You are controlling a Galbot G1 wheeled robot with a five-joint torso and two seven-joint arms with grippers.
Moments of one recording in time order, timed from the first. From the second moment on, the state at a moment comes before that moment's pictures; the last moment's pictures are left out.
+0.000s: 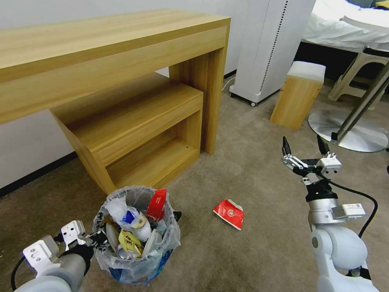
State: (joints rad) left arm 1.74 -1.38 -0.79 -2.50 -1.09 0.74 -0.70; right arm -1.34 1.42 0.76 2.09 0.25 0.14 -0.19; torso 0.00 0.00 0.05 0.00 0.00
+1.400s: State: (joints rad) left arm 1.74 -1.40 -0.75 -2.50 -1.01 0.74 -0.69; right arm -0.98 1.05 0.34 1.37 -0.05 -0.31 -0.66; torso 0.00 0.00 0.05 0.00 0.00
